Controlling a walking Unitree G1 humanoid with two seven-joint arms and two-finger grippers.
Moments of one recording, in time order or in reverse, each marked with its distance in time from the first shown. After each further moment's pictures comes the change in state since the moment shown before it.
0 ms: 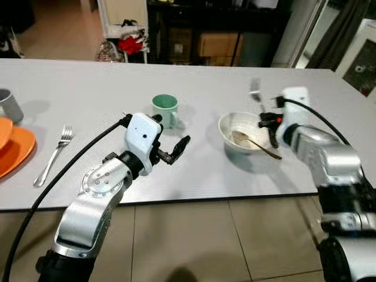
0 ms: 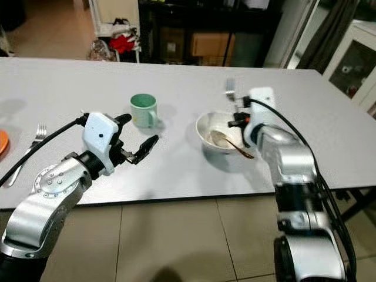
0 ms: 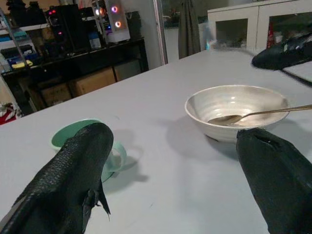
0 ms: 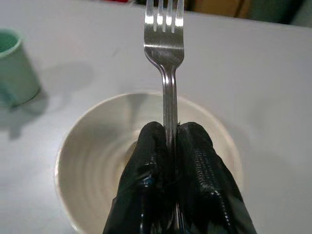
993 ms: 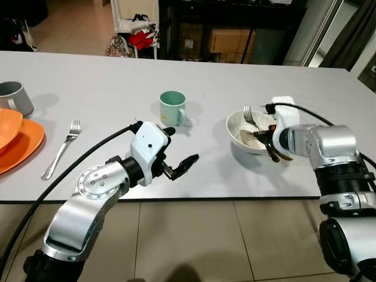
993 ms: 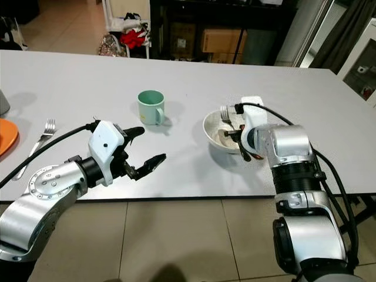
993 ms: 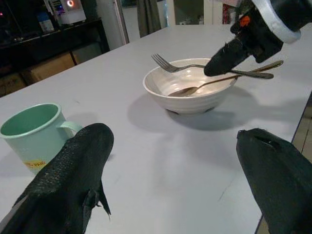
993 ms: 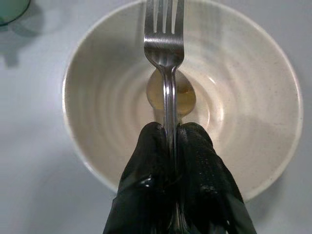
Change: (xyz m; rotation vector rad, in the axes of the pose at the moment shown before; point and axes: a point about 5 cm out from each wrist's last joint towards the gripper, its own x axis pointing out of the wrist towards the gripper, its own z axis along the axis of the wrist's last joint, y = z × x) left arm -0.008 -0.010 0.000 0.021 0.060 -0.229; right arm -0.002 0.002 -0.002 0.046 0.334 -0.022
